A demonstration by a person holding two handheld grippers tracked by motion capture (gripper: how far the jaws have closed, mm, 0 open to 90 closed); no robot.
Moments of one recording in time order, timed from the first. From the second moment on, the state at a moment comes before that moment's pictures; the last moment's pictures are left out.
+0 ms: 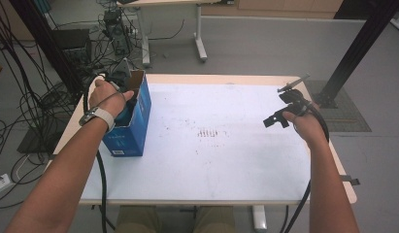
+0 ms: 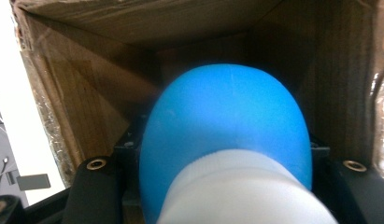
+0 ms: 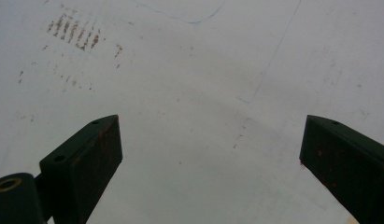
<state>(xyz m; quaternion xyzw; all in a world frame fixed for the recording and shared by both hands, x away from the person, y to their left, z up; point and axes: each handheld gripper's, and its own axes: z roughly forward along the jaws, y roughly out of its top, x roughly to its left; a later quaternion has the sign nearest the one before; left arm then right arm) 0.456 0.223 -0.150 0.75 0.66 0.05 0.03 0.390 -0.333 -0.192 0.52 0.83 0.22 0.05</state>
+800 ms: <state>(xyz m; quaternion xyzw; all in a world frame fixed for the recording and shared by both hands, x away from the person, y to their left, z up) 0.457 0.221 -0.150 0.75 0.66 0.05 0.02 0.391 -0.328 -0.188 0.52 0.83 0.21 0.05</state>
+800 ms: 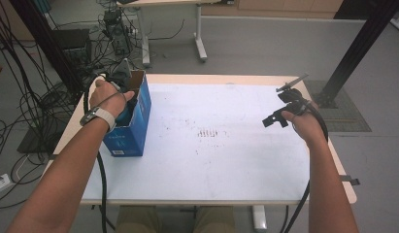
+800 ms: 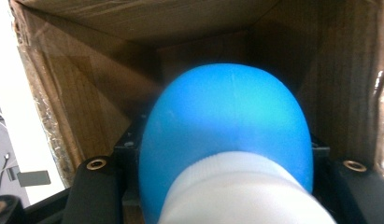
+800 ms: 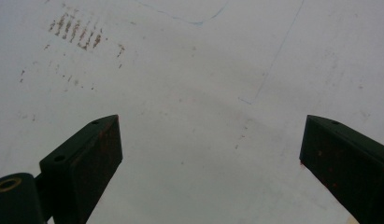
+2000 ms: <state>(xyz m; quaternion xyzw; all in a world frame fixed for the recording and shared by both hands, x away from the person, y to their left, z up) 0.454 0.223 -0.151 0.75 0.66 0.05 0.02 0.389 -0.324 -0.183 0.51 0.83 0.21 0.05</state>
